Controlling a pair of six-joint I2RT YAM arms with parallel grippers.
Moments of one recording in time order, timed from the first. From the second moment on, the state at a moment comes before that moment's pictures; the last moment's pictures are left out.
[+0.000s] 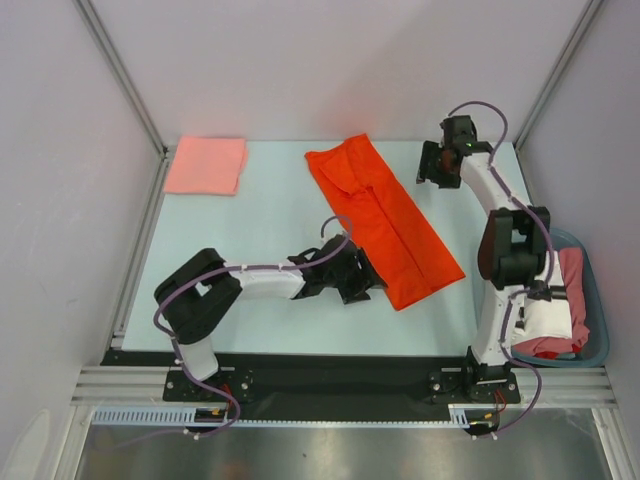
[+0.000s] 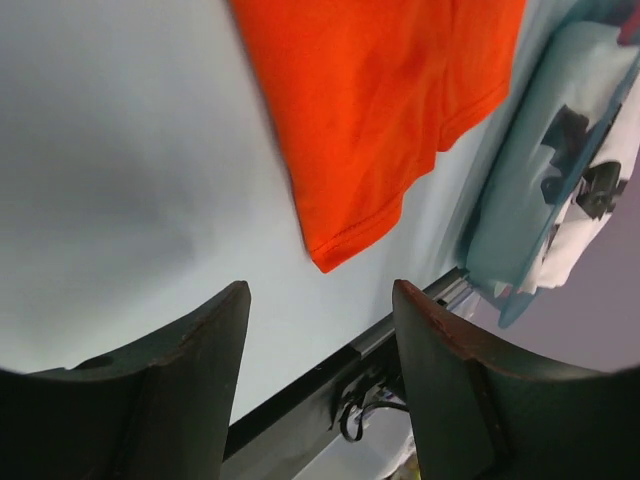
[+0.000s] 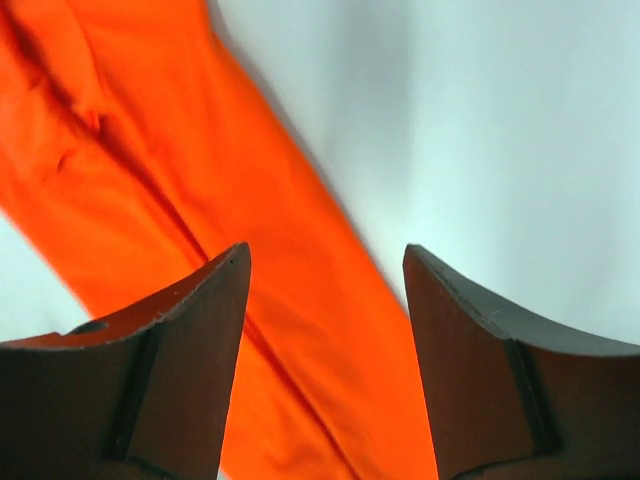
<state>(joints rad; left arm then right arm) -0.91 1.77 0.96 0.06 0.16 -1.27 0.09 2.12 1.87 -0.66 -0.03 0.26</state>
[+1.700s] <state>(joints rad) -0.77 1.54 0.58 0.02 0.18 -1.20 0.35 1.42 1.03 -0.66 -0.18 0.30</state>
